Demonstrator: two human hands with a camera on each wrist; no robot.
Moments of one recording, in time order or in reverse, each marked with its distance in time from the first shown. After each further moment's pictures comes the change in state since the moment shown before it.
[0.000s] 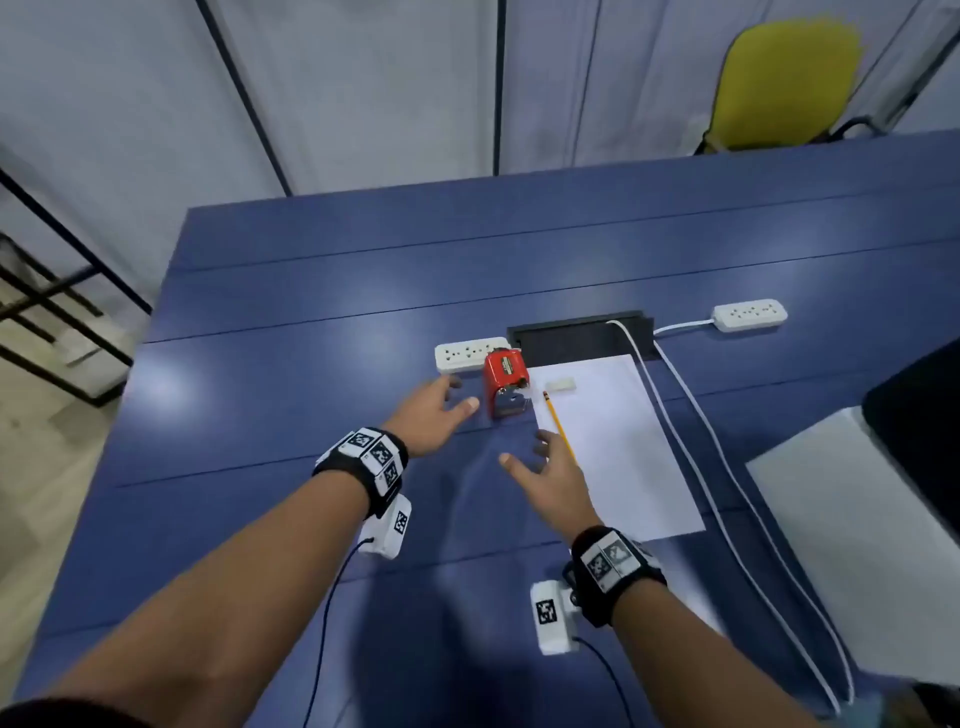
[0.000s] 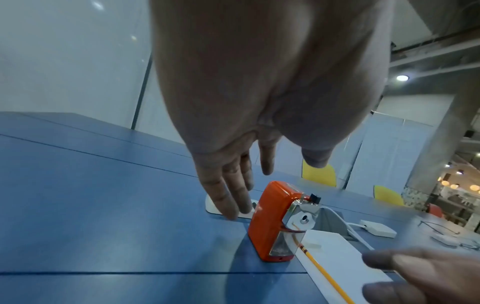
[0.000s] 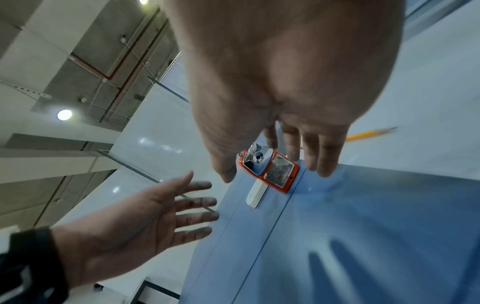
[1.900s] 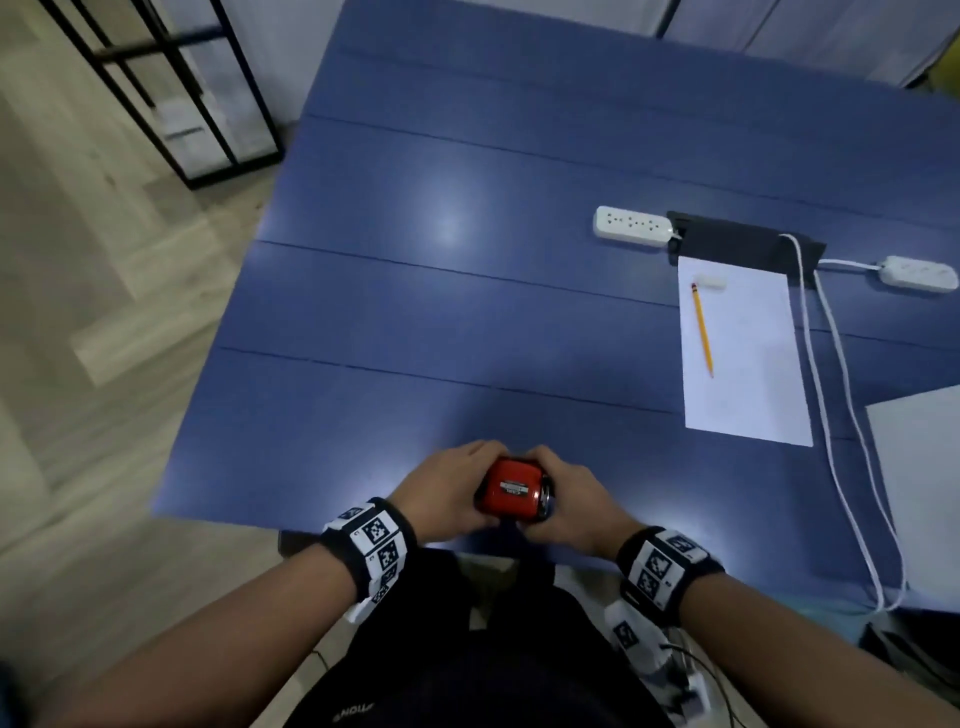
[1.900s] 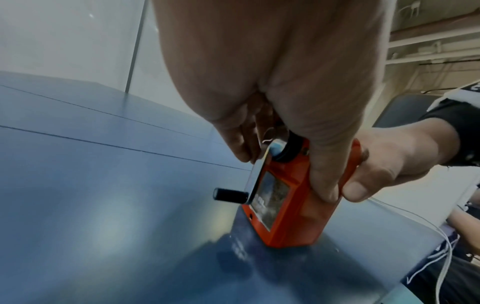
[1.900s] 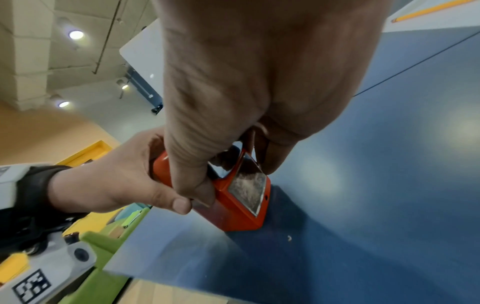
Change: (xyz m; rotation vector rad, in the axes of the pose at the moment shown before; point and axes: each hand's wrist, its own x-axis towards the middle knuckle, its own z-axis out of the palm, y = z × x) left_hand -0.319 -0.175 0.081 0.042 -0.079 0.150; right_hand -0.207 0.045 0.110 -0.600 -0.713 -0.285
